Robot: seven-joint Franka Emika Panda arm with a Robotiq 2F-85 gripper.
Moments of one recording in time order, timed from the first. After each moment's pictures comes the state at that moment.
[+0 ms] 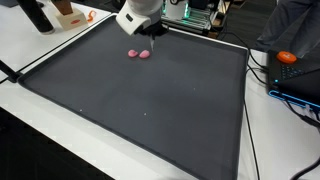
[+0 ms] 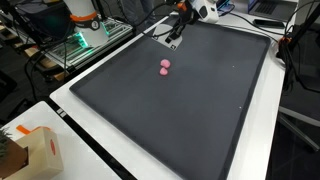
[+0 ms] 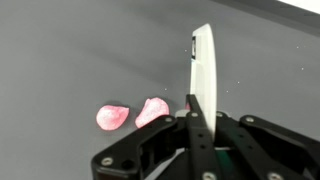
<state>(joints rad) 0.13 0.43 0.09 -1.83 -0.15 1.69 -0.12</state>
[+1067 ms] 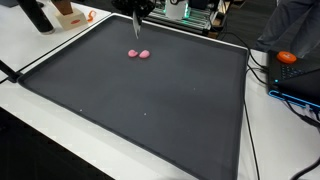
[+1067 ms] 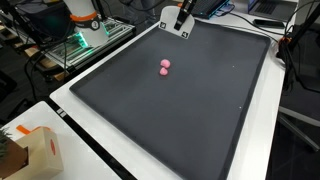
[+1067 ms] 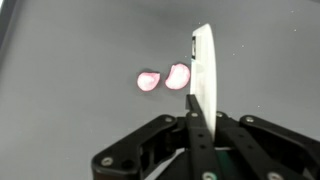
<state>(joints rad) 0.07 0.31 0.07 -1.77 -0.13 1.70 -0.12</state>
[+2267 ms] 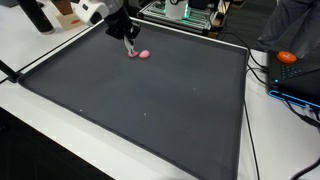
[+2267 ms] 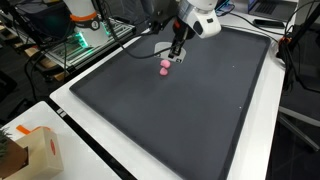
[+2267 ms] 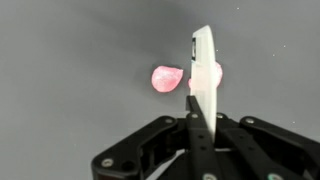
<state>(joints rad) -0.05 0.42 0.06 -1.86 -0.04 1.93 -0.41</state>
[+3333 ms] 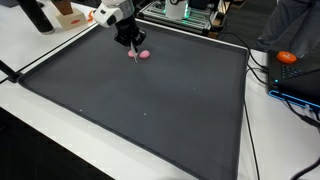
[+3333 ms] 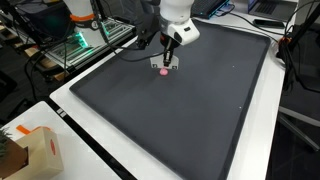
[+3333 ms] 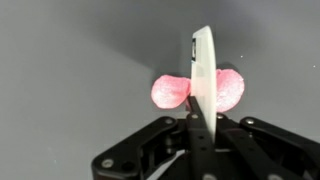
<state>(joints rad) -0.08 0.33 0.07 -2.19 0.00 2.35 -0.52</state>
